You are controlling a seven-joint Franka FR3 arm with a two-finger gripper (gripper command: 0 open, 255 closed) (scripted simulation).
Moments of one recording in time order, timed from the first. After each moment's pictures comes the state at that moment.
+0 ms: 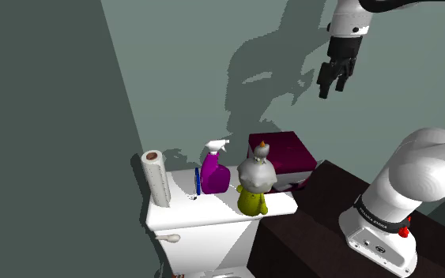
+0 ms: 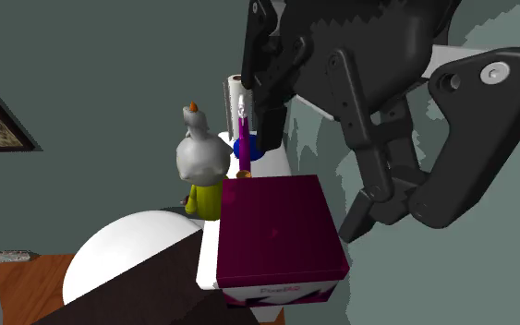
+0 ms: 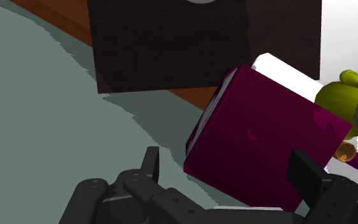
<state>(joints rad) 0.02 -0.81 -0.07 -2.43 -0.06 1.50 0.06</state>
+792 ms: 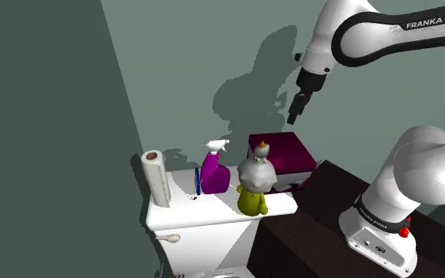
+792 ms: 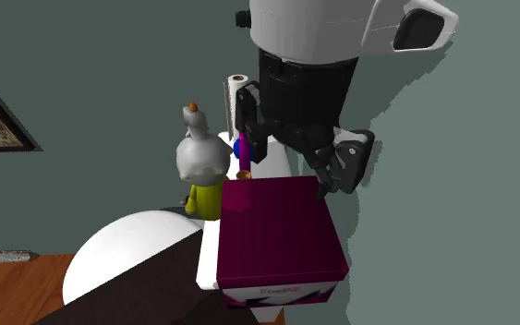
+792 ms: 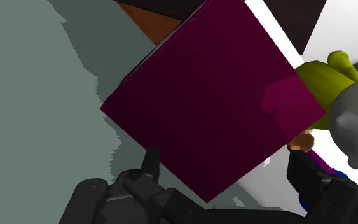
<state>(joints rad) 0.19 -0.78 -0.09 -2.68 0.02 1.98 -0.14</state>
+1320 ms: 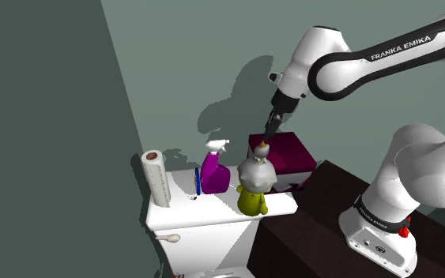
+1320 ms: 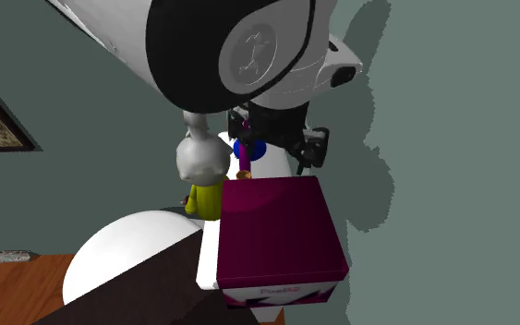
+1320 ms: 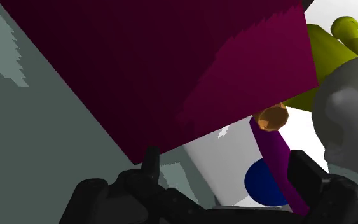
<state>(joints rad) 0.37 -0.61 -0.11 -2.78 0.13 2.40 -0.34</state>
